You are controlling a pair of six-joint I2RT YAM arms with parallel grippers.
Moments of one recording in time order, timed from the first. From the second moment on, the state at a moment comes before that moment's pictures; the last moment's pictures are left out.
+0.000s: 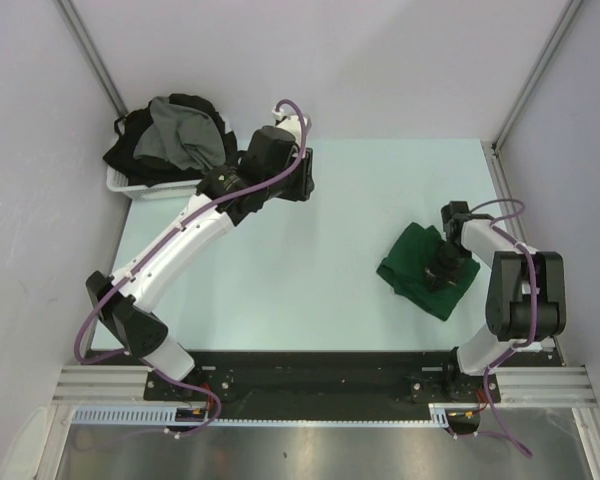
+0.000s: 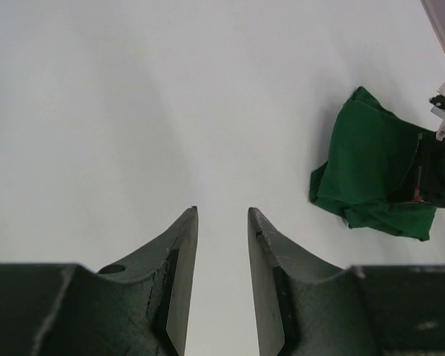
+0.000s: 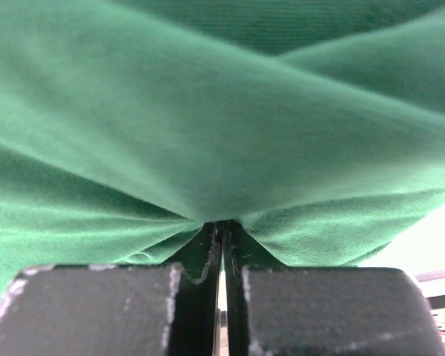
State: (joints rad) left arm -0.70 1.59 1.74 -0.72 -0.15 -0.31; right arm 0.00 1.62 0.96 -0.82 0.01 0.57
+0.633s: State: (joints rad) left arm -0.69 1.56 1.73 -0.72 -0.16 -0.31; right arm -0.24 1.65 1.00 -0.85 0.15 0.48
